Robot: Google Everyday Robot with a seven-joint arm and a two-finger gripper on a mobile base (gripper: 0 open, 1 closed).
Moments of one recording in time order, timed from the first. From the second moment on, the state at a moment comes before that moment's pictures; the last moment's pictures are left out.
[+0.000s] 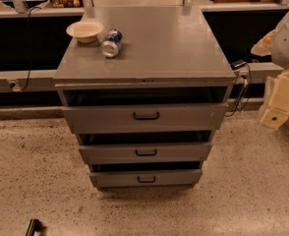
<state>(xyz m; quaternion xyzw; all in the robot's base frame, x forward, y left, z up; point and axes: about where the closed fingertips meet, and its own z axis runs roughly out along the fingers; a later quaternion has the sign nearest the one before) 0.438 -0.217 0.976 -0.60 0.78 -0.03 0.16</state>
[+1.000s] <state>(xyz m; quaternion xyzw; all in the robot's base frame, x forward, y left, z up) 0.454 -0.182 0.908 -0.62 0.76 -0.03 0.17</state>
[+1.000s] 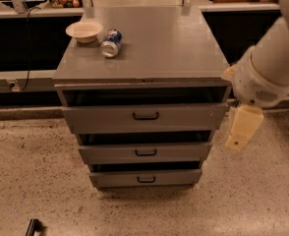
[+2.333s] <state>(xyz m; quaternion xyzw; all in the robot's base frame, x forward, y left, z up) 0.450 -0.230 0.768 -0.58 0.79 -0.08 0.15</state>
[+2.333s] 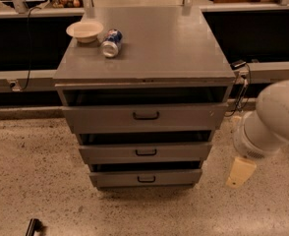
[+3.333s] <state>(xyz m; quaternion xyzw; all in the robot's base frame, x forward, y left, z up) 0.459 -0.235 0.662 -0.55 0.82 -0.01 0.16</state>
